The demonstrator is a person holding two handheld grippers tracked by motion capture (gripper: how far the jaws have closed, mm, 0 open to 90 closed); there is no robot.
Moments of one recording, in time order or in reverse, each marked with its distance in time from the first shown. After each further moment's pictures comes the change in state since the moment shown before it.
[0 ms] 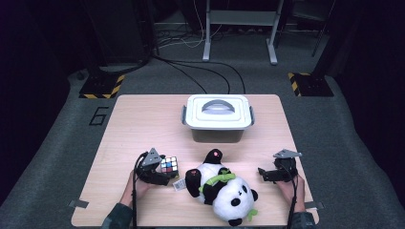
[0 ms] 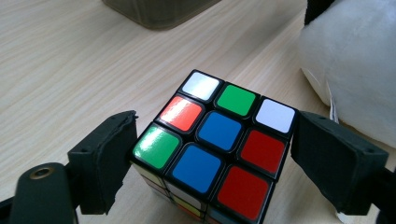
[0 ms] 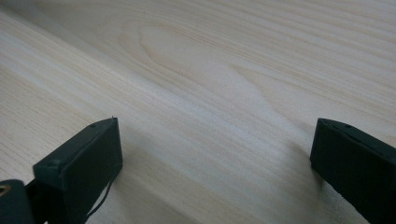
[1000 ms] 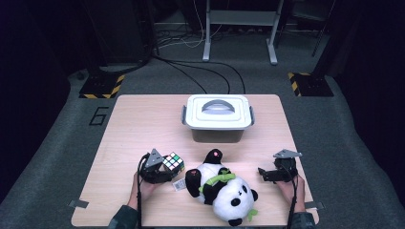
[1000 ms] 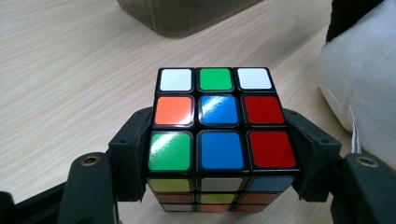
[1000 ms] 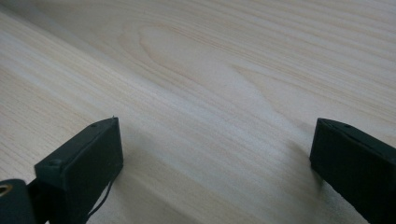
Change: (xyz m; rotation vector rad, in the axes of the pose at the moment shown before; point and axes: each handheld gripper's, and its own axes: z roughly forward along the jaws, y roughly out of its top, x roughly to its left) left arm -0.006 -0.005 0.009 -0.064 0.085 -0.080; right arm 0.000 0.000 0.000 -0.003 0.001 0.000
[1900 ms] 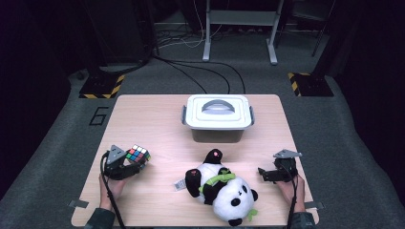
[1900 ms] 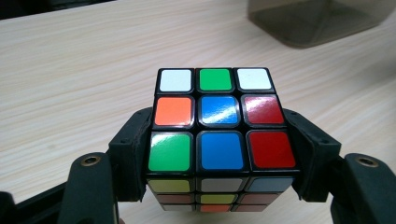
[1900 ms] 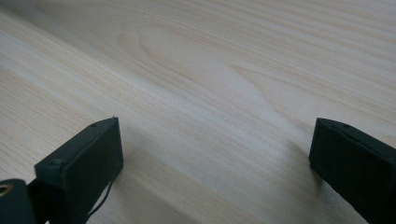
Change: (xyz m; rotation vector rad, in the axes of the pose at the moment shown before) left arm 0.069 -0.019 -0.081 -0.052 0.272 -0.147; right arm 0.000 0.000 0.000 -0.001 -0.002 0.000
